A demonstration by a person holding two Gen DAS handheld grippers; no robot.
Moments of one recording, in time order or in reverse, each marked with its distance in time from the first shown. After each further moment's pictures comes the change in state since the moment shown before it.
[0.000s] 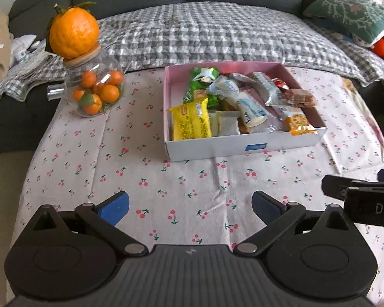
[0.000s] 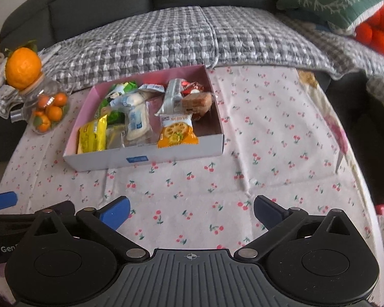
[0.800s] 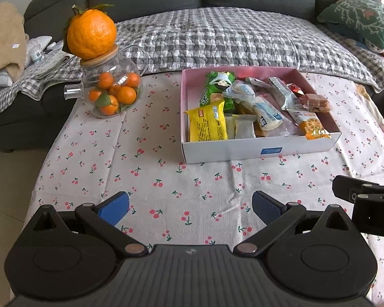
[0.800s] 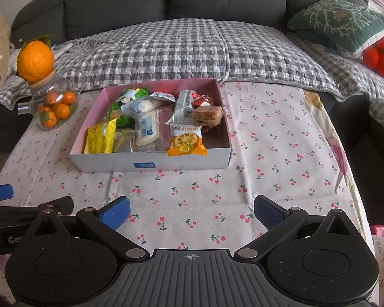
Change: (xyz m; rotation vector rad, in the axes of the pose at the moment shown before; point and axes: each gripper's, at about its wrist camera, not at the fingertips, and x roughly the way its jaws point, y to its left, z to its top) left arm -0.003 0.004 -0.003 -0.025 -0.032 0.061; right arm -0.007 0.011 -0.001 -0.074 -0.047 -0.002
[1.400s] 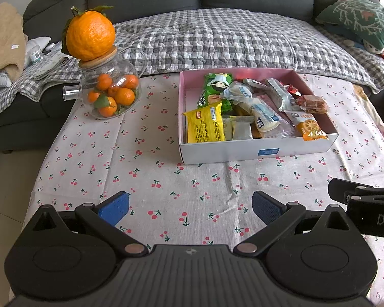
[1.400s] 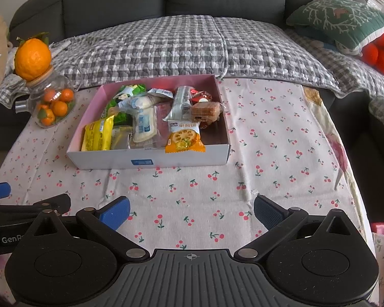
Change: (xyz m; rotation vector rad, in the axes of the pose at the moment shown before) left arm -0.002 -0.001 0.000 -0.003 -0.002 -0.002; right arm 0.004 -0.001 -0.001 0.003 0.014 -0.003
